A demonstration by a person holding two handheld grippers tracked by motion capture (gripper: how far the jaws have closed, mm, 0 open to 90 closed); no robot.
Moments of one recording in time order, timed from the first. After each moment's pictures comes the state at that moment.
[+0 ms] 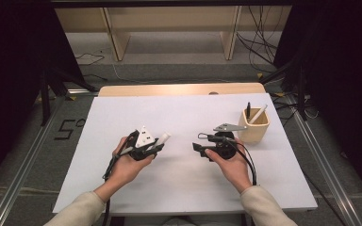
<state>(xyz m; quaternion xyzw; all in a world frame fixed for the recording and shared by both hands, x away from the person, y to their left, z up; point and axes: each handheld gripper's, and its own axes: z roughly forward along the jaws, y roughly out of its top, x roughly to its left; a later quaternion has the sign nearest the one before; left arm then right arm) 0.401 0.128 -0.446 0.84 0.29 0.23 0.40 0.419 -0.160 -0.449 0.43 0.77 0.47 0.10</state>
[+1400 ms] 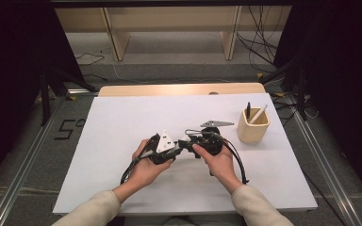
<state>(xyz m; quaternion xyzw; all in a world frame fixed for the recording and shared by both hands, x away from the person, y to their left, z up) 0.397 0.078 -0.454 0.84 0.25 0.22 0.43 0.430 -0.124 -0.448 0.41 0.76 0.51 0.02</state>
